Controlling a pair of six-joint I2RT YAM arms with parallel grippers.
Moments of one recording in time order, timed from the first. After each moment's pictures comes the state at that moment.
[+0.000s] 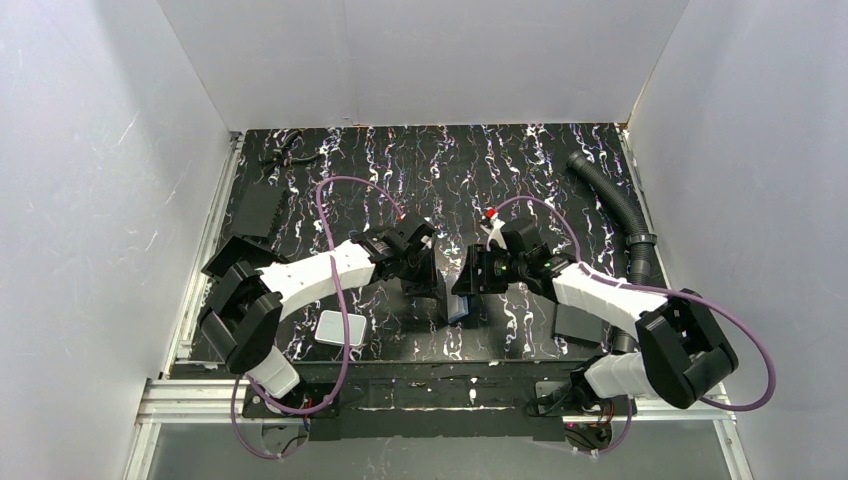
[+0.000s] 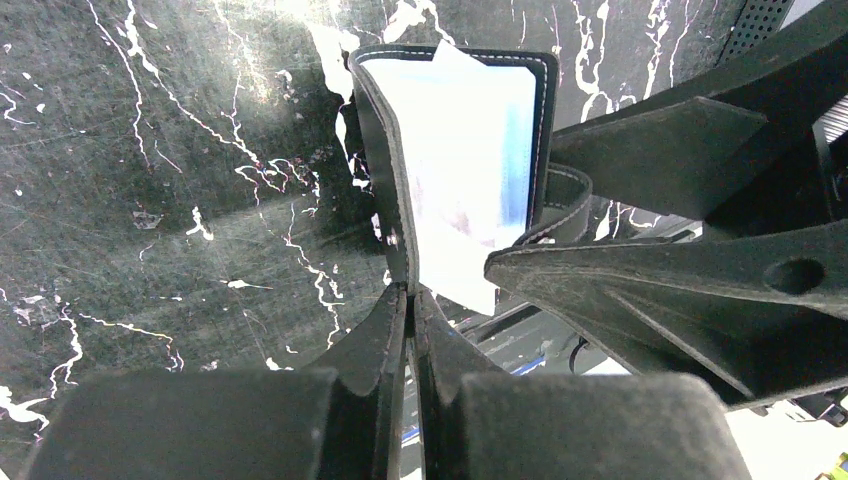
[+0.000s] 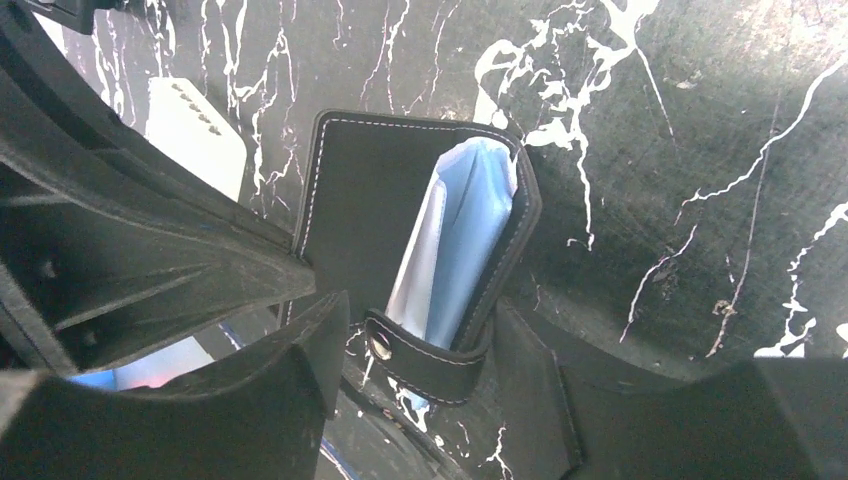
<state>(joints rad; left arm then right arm) -0.84 1.59 1.06 -0.51 0.17 -0.84 0.61 1.33 0.66 -0.11 -0.44 0.57</state>
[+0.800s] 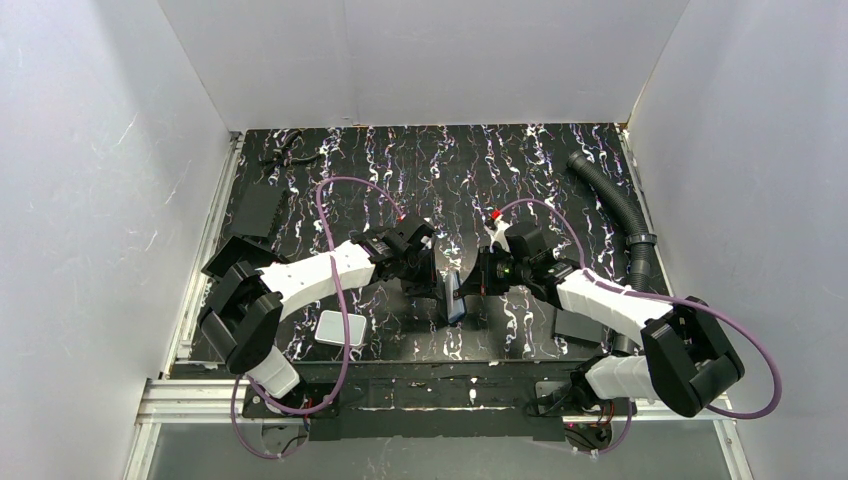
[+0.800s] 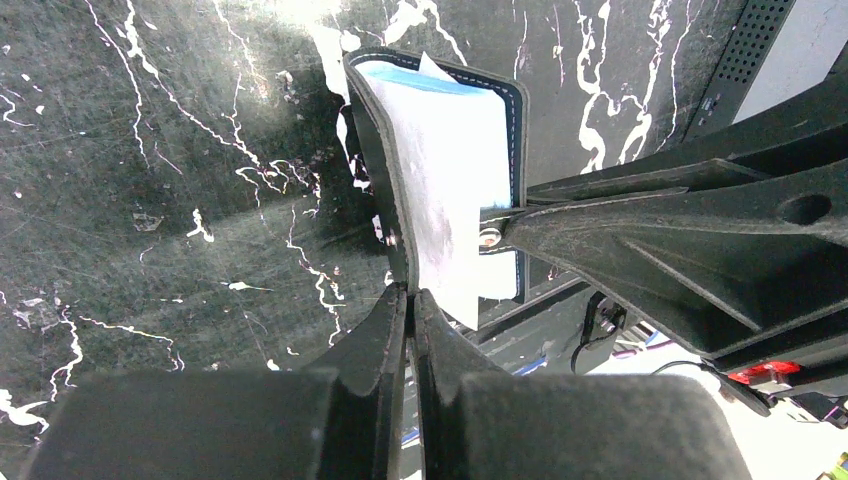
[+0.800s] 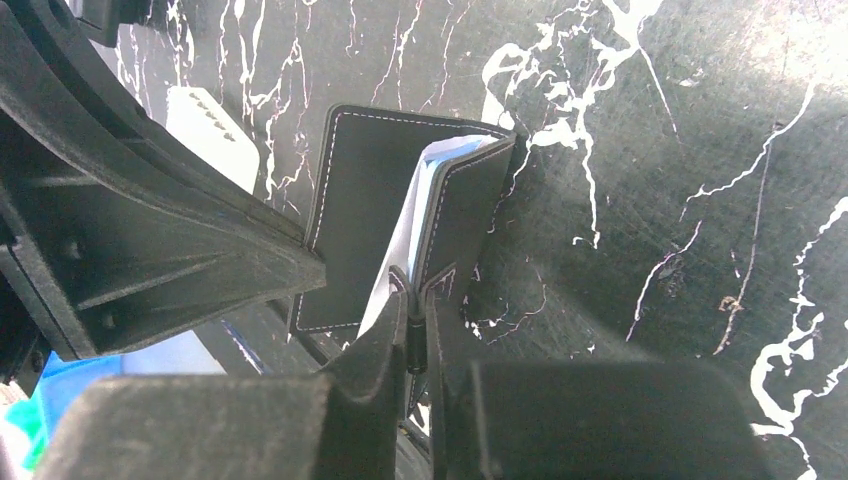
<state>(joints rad) -0.84 1.59 1.06 -0.50 0.16 -0.84 0.61 1.29 0.61 -0.05 -0.43 0.60</state>
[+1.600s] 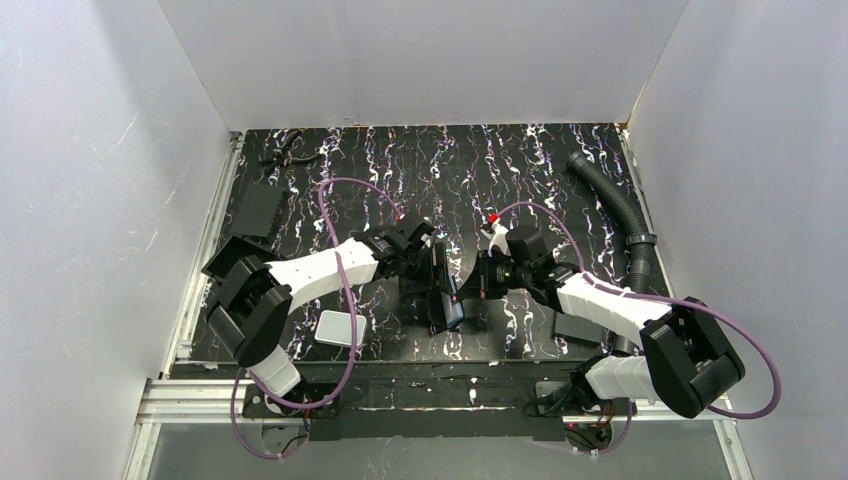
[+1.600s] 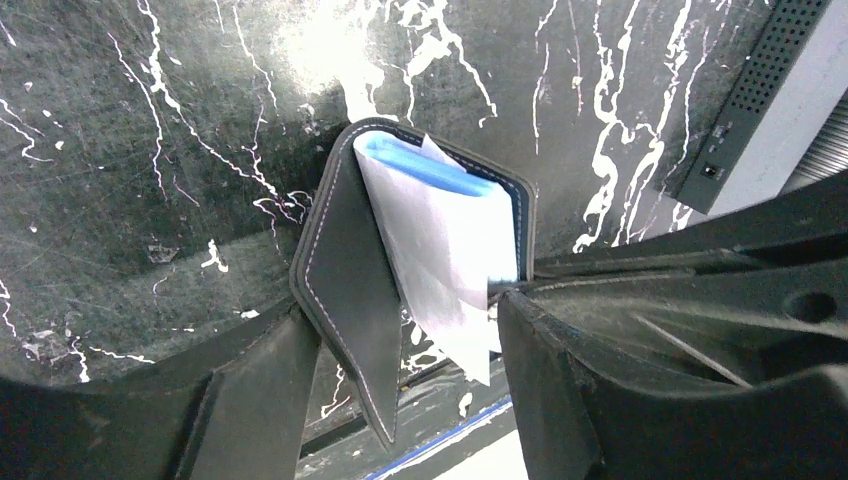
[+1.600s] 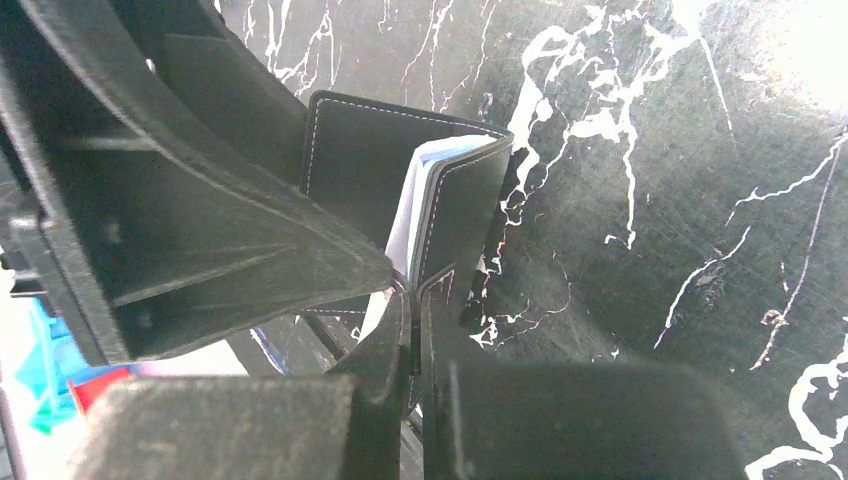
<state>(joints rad) -0.82 1.62 1.05 -0.47 0.17 -0.84 0.61 1.28 0.57 0.00 -0.50 0.58</state>
